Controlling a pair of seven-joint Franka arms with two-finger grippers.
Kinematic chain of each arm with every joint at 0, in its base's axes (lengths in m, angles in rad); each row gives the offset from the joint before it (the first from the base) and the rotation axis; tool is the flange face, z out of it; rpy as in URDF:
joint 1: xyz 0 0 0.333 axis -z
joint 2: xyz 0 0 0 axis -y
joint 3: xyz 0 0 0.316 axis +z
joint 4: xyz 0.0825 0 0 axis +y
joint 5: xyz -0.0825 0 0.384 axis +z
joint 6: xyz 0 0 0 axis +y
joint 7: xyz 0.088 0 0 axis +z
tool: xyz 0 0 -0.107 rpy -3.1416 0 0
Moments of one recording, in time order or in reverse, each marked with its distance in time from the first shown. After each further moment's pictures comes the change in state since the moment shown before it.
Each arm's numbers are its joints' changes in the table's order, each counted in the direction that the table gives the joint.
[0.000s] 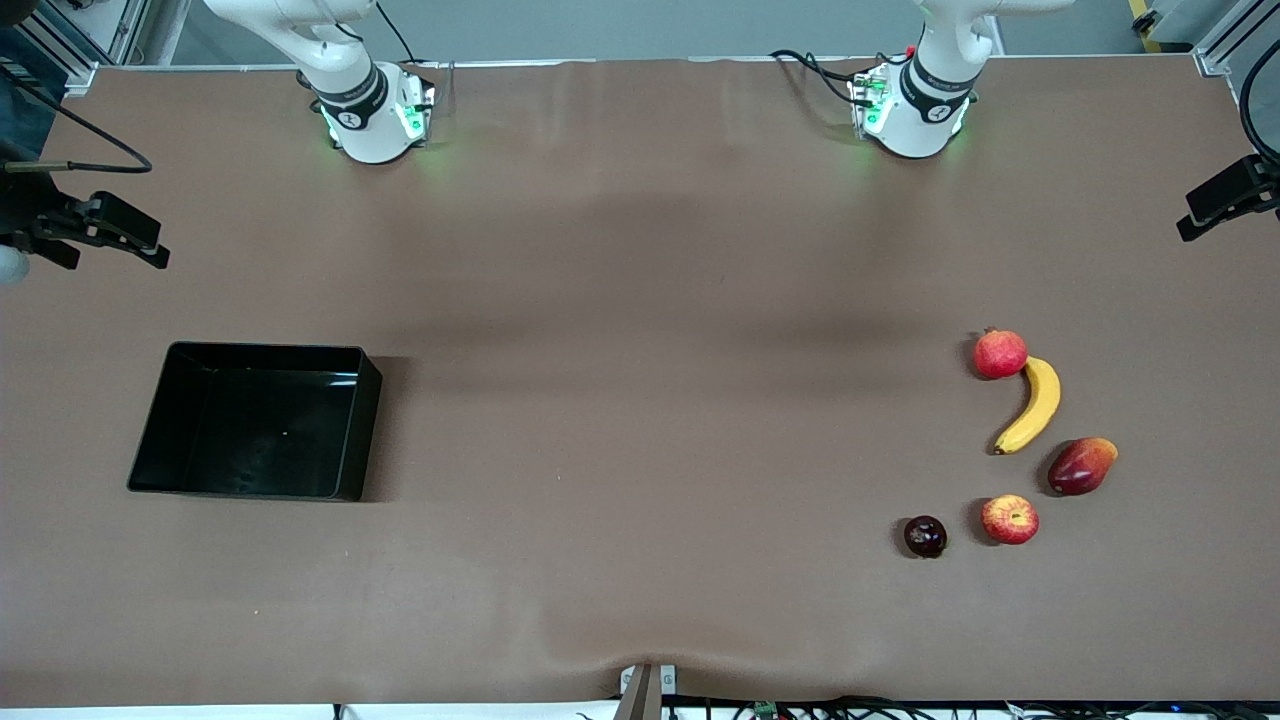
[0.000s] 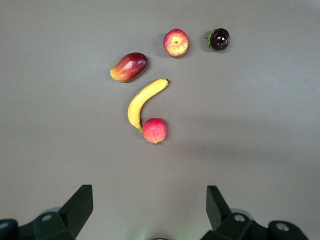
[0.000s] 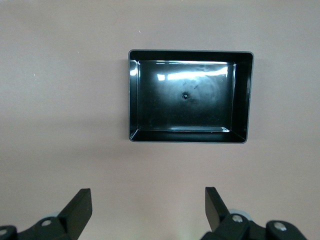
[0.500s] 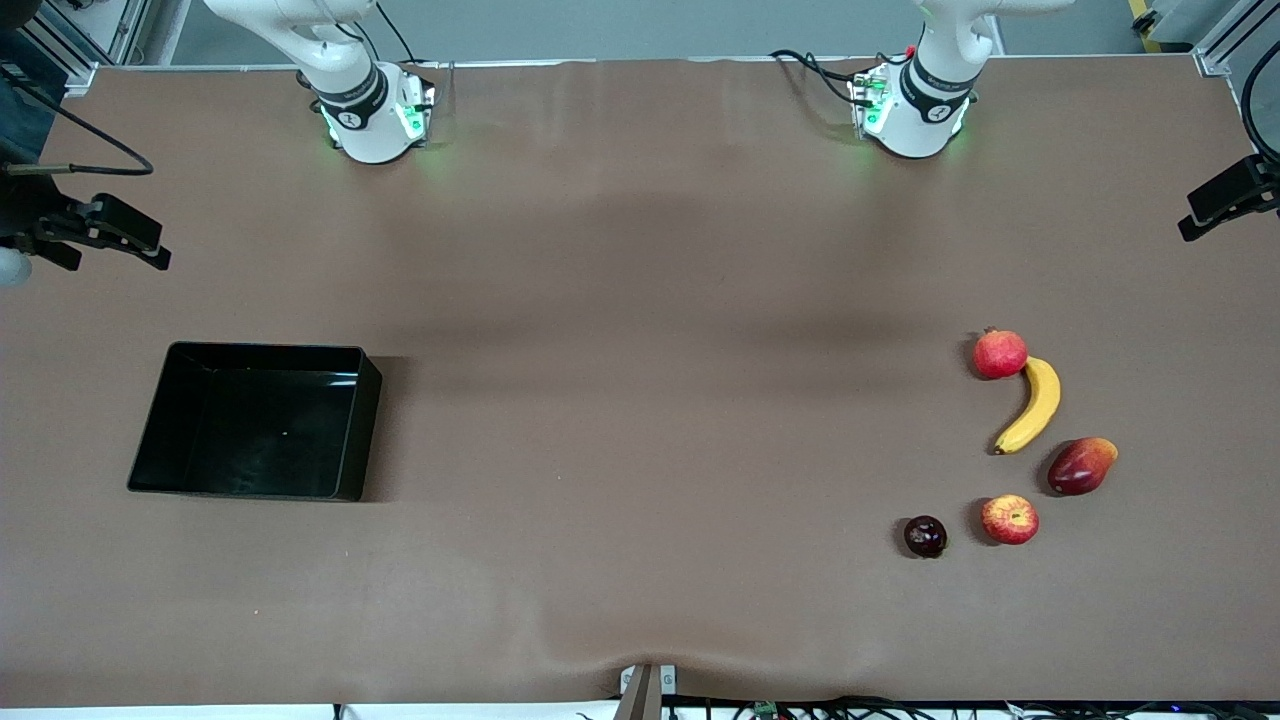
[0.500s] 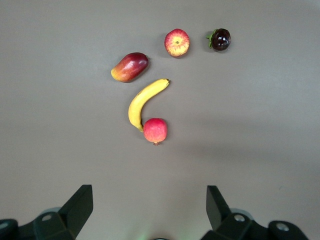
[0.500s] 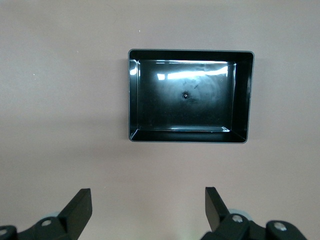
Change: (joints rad) left arm -0.005 0.000 0.001 0.000 0.000 0.000 0.000; right arm 0.000 -0.003 0.000 0.000 0.000 0.000 0.000
